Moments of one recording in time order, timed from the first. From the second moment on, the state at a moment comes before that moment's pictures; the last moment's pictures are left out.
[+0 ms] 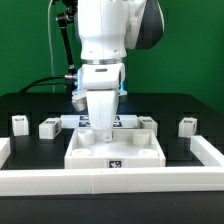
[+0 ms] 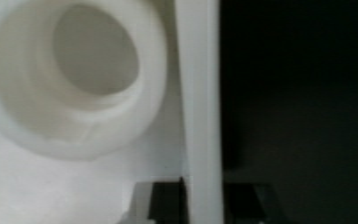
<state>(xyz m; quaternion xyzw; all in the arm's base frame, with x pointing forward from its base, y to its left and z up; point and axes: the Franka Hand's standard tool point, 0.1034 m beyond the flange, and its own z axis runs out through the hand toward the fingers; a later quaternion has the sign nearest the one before) 0.456 -0.014 0.008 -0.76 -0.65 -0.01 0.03</state>
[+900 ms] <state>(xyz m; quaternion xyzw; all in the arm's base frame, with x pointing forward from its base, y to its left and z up) 0.458 -0.009 0.009 -0.75 -0.66 -0.01 0.03</state>
